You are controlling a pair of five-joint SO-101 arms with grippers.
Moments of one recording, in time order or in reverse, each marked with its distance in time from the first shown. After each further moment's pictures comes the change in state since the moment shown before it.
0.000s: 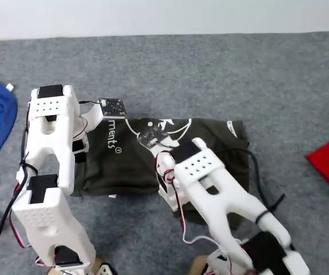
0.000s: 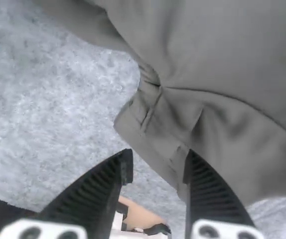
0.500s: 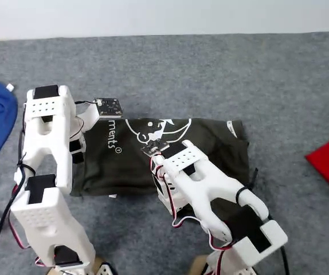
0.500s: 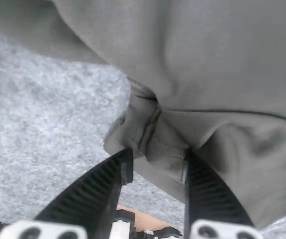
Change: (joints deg) left arm -1.4 0.0 0.0 0.0 0.0; right arm 0.0 12.9 0.0 -4.7 -3.6
